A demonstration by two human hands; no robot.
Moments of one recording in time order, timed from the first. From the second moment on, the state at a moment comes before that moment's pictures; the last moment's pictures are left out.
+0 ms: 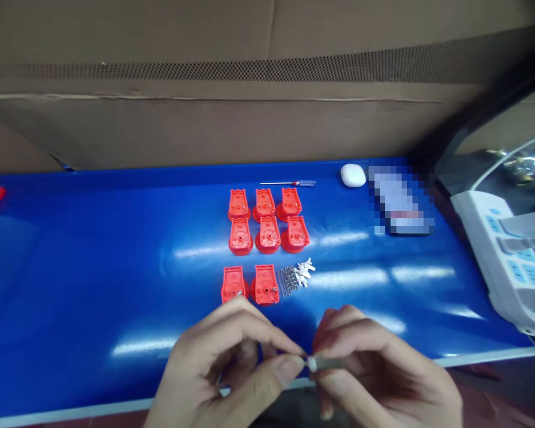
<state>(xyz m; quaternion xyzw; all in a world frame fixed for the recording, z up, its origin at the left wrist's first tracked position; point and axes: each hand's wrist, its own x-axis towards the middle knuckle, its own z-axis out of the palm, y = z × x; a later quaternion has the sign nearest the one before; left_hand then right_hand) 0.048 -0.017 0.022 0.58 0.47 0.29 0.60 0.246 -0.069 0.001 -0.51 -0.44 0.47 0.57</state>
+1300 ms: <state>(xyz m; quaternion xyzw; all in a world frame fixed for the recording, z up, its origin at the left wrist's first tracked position) 0.045 0.037 -0.006 0.75 0.45 0.29 0.38 0.267 -0.007 -0.005 -0.54 -0.64 0.36 0.42</state>
